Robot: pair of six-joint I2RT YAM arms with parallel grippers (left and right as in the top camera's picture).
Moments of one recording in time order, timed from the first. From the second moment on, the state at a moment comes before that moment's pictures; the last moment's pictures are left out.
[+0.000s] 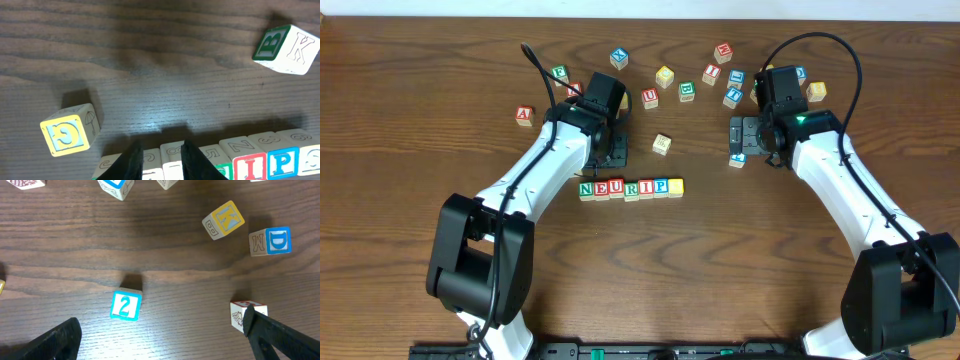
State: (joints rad) left arm -0.38 1.87 1.36 -0.77 0.01 -0.33; right arm 0.23 1.71 1.28 -0.68 0.20 0.23
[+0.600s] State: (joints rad) left arm -0.38 1.97 1.35 -0.76 0.01 -0.36; right arm 0.23 1.71 1.28 -0.68 0.20 0.23
